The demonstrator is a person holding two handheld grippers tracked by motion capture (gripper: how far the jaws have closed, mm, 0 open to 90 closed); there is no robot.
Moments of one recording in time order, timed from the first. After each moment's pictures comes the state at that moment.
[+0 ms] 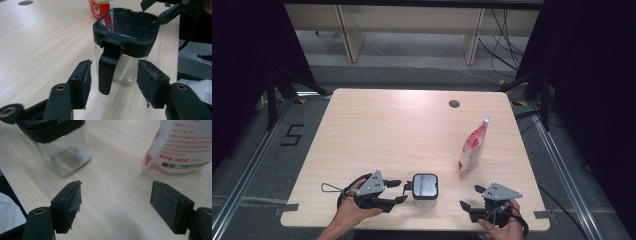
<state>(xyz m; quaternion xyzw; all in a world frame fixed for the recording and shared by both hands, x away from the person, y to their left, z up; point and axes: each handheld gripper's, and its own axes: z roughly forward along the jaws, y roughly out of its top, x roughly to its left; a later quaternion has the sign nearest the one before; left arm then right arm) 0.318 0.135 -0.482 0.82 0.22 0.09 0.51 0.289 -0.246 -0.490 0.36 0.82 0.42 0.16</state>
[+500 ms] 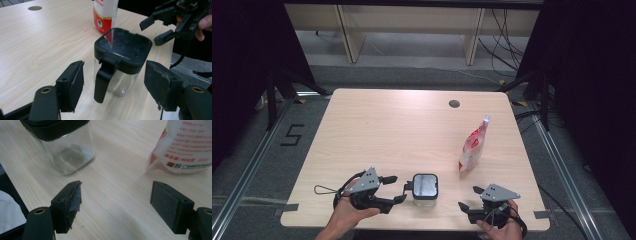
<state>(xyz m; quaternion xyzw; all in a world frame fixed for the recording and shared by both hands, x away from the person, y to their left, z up) 0.314 0.138 -0.462 0.81 0.24 0.09 0.53 0.287 -0.240 -0.491 0.36 0.82 0.42 0.15</state>
